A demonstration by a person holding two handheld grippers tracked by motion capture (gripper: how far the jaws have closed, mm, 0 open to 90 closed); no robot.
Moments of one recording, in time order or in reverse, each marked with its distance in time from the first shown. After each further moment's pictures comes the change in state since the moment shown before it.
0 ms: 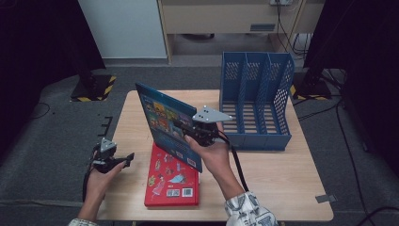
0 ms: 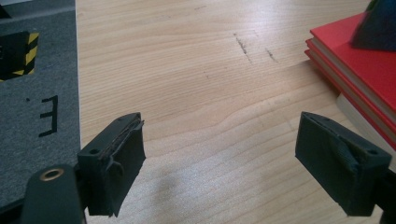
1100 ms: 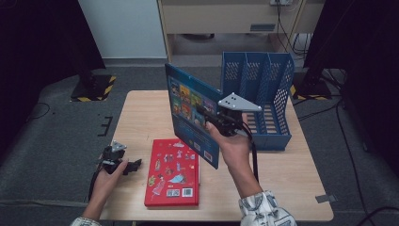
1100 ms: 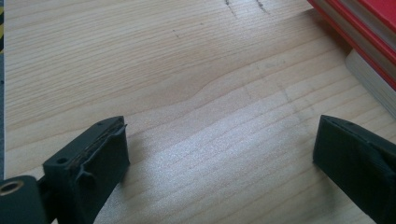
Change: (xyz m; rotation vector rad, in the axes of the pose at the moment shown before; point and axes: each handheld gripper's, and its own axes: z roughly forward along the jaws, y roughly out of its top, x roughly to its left) left arm -0.011 -0.009 0.028 0.107 -0.045 0.025; right arm -0.025 0.036 -0.052 -0.018 -0.178 0.082
